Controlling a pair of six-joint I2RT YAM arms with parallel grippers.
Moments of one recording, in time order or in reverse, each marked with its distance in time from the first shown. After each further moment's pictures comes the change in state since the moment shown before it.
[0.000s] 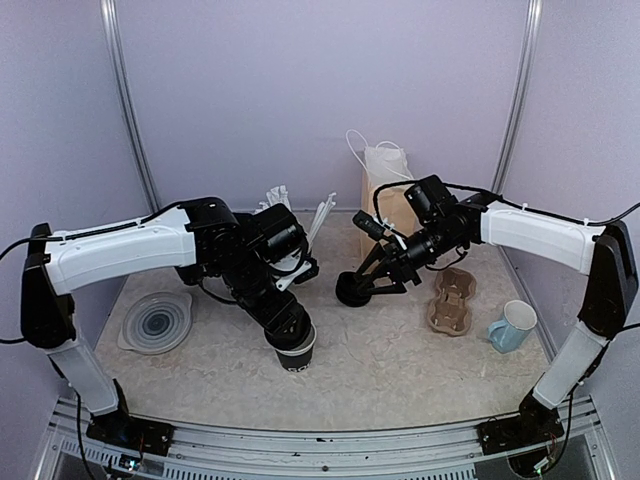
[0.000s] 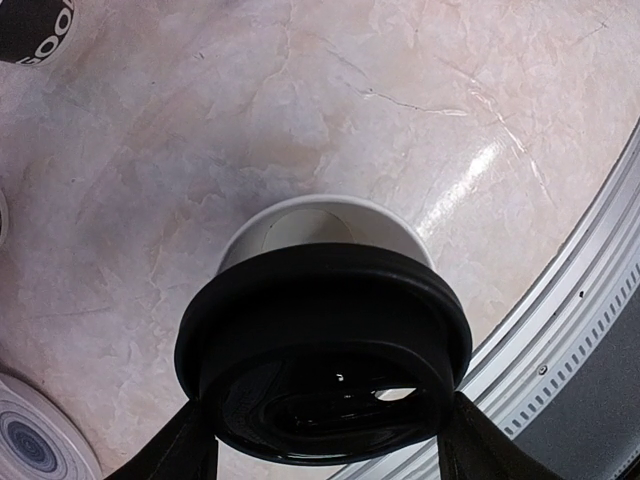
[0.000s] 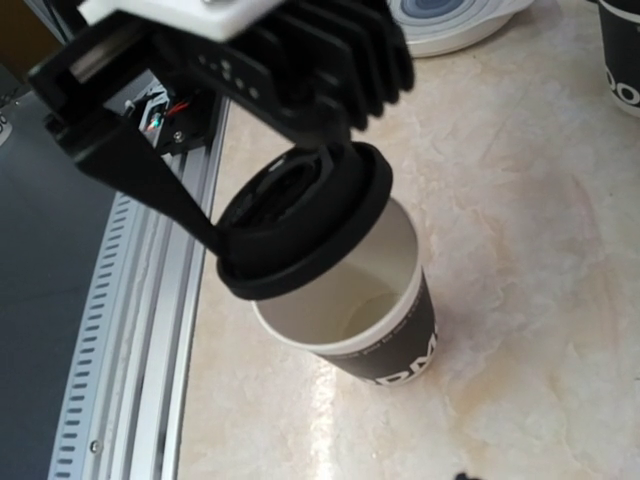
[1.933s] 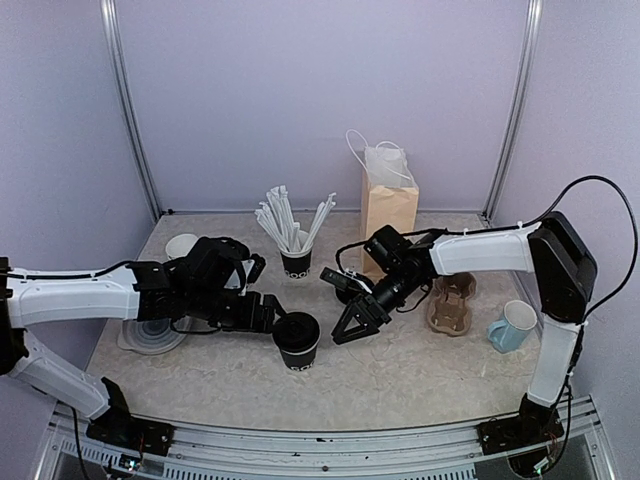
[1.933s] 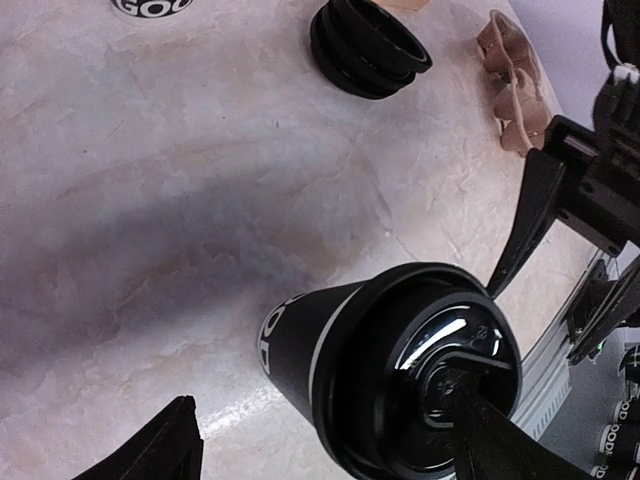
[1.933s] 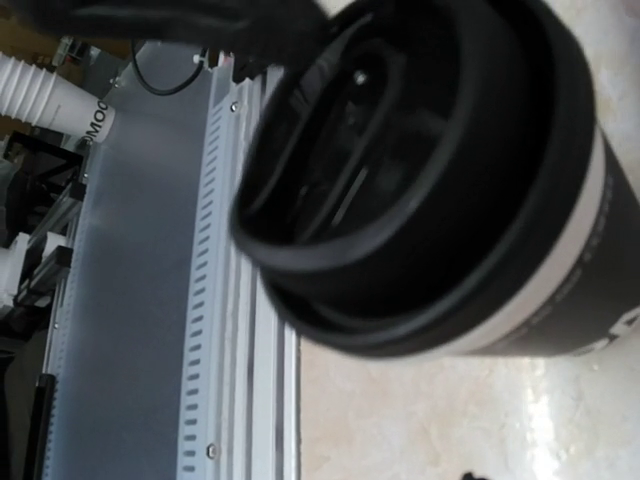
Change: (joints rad) left arm 0.135 -0.358 -0.681 0.767 0.063 -0.427; right arm 0.131 0.234 -0.079 0.103 -0.116 0.249
